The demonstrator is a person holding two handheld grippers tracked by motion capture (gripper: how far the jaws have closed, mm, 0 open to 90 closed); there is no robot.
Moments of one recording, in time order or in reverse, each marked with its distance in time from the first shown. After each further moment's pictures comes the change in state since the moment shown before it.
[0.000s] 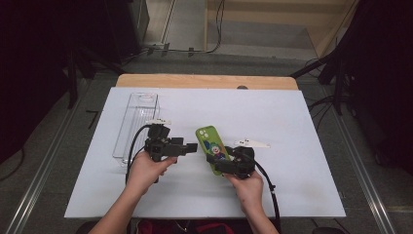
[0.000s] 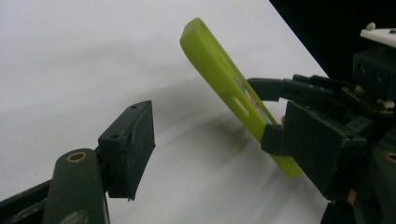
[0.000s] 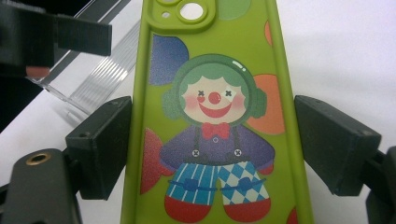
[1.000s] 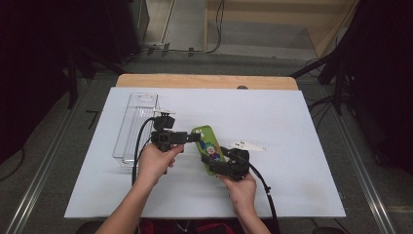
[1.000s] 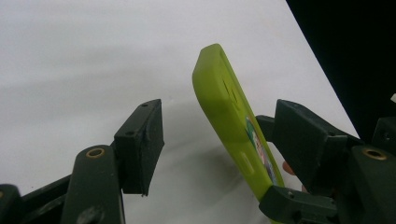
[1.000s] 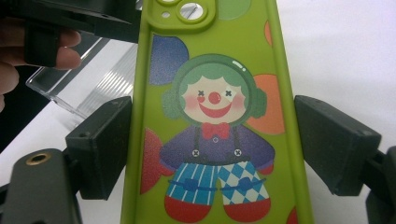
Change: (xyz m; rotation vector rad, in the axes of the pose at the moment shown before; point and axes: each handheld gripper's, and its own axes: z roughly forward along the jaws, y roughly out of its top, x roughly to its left) left arm 0.002 0.023 0.017 0.014 0.064 -0.148; right arm 0.012 -0.006 0.009 -0.053 0.003 0.025
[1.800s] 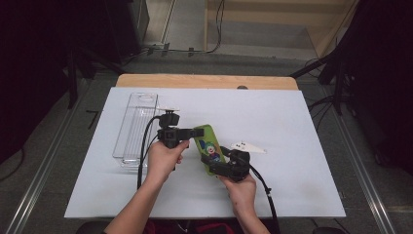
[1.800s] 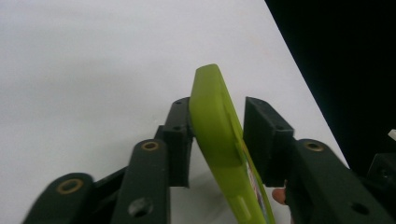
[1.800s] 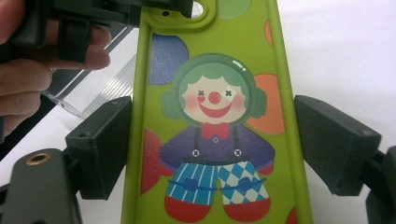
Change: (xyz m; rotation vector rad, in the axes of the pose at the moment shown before) left arm -0.004 0.006 0.014 -0.052 -0.043 -0.049; right arm 0.002 -0.002 -0.003 -0.035 0.011 -0.008
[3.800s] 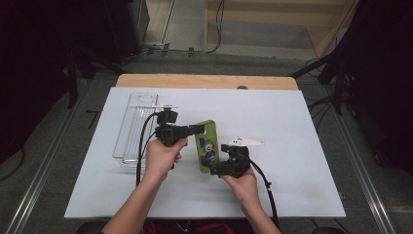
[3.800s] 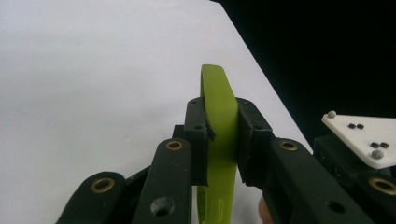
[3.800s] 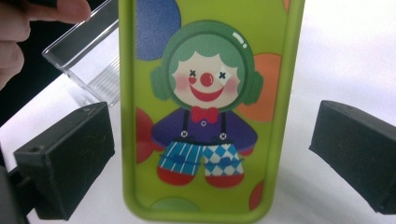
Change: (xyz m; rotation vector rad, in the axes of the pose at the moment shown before) left arm -0.011 0.005 -0.015 -0.054 -0.105 0.084; right arm -0.007 0.014 0.003 0.110 0.065 -0.116
